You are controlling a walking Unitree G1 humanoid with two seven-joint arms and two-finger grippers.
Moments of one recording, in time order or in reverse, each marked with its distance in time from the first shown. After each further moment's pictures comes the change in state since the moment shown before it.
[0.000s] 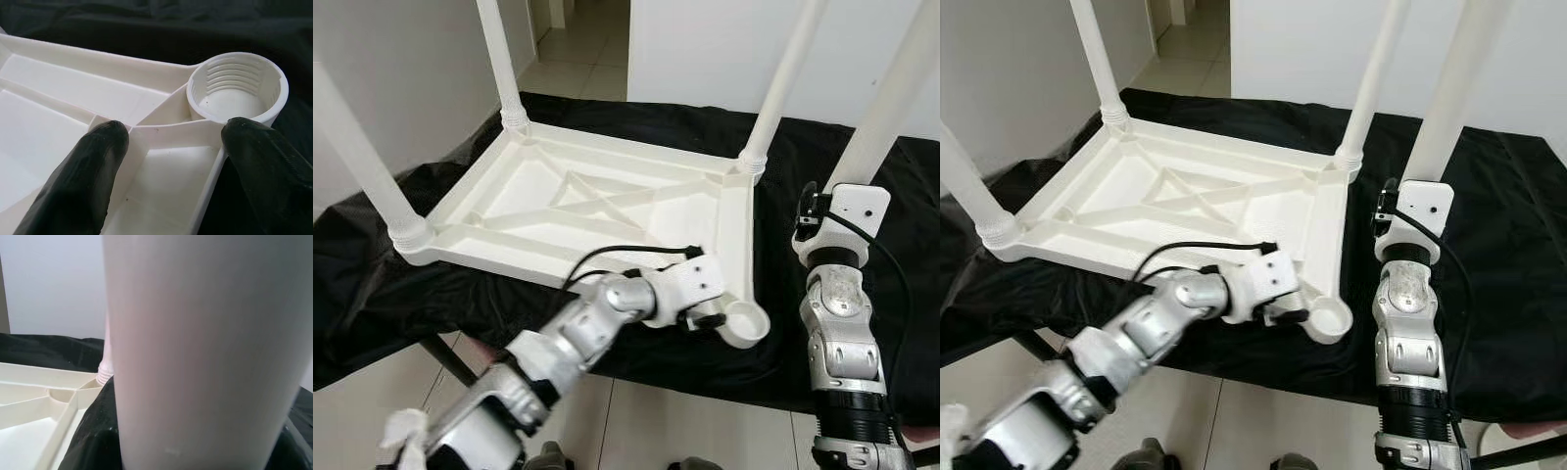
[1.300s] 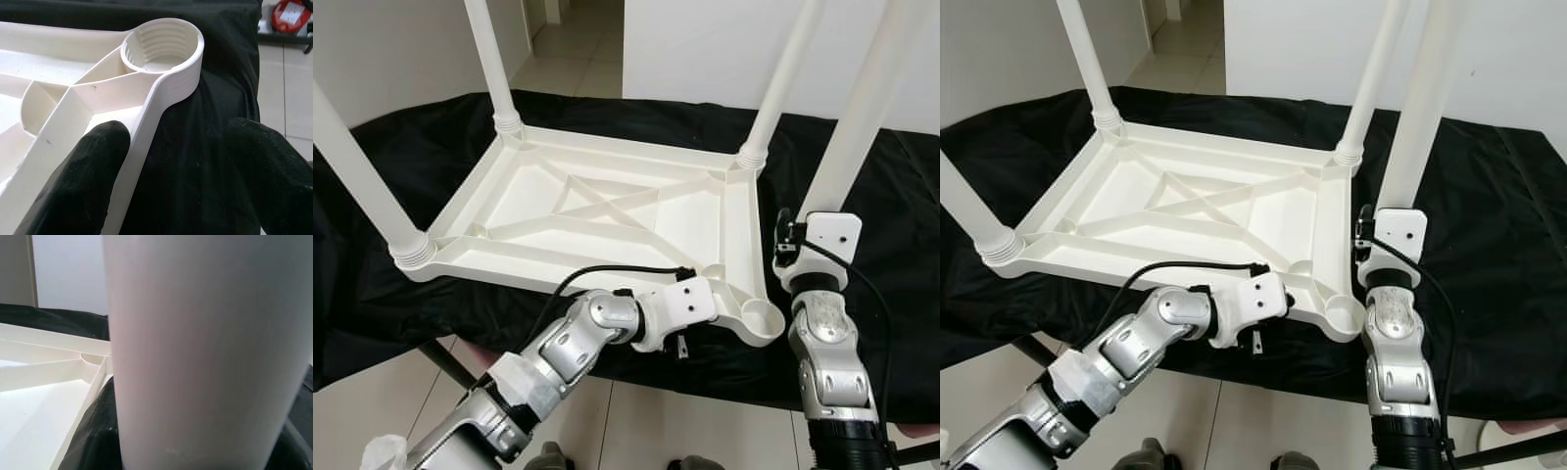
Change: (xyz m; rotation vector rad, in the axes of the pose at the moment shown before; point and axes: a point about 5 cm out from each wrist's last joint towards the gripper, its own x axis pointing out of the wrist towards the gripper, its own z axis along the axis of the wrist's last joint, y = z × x) left arm -0.028 -0.014 -0.015 -0.024 0.006 -0.179; right arm -0.025 0.012 -0.013 -0.008 0.044 0.106
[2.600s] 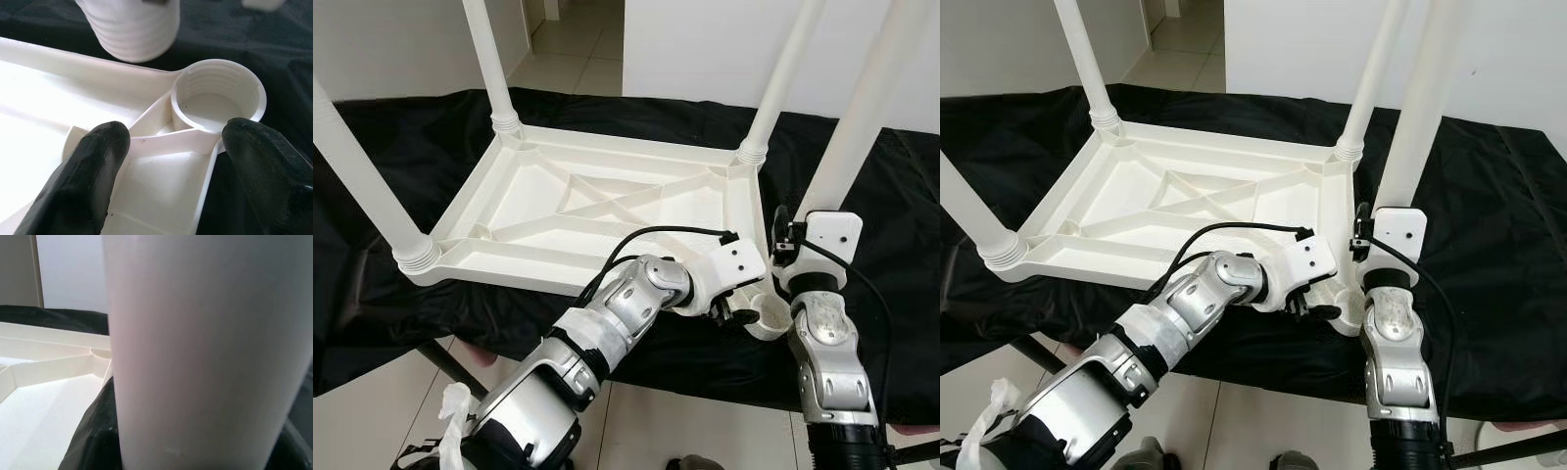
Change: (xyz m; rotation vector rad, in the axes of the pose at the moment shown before) left arm 0.042 0.039 0.033 -0.072 0.018 0.098; right arm -0.007 0.003 0.000 0.043 0.005 0.006
